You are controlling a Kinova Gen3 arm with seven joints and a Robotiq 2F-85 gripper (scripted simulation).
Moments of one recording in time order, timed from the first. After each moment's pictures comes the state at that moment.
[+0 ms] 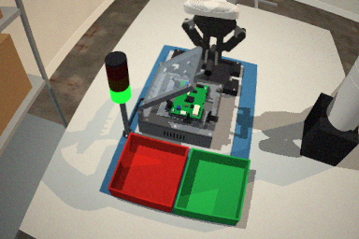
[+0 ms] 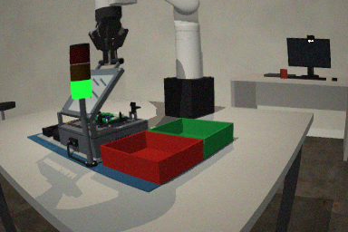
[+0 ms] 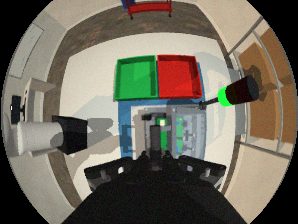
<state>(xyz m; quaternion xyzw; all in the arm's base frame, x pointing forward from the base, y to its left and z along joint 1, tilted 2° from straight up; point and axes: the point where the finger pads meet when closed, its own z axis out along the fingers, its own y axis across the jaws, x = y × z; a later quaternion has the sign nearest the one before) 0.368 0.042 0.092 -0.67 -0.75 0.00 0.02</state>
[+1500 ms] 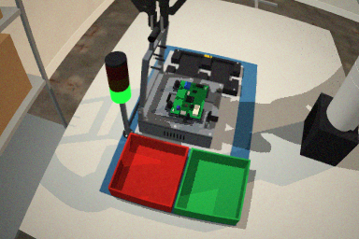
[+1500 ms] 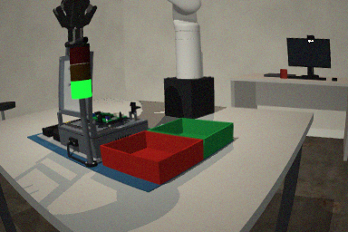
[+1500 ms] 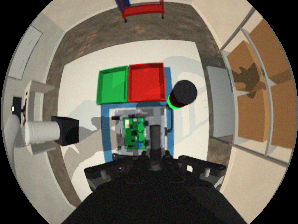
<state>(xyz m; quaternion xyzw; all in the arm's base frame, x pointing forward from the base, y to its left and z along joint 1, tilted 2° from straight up) 0.484 0.054 0.157 -0.67 -0.75 0.00 0.02</state>
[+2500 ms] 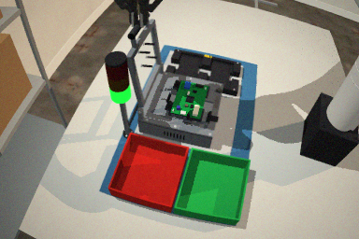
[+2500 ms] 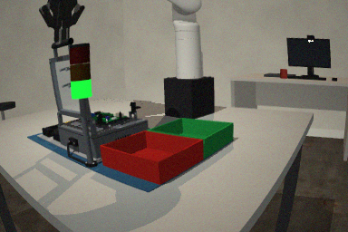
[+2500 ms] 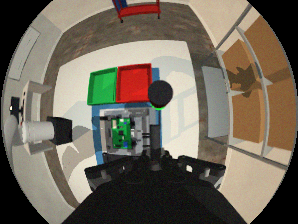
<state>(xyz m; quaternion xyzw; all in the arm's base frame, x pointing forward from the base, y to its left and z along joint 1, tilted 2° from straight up) 0.527 0.059 0.159 -0.67 -0.75 -0.01 0.01</state>
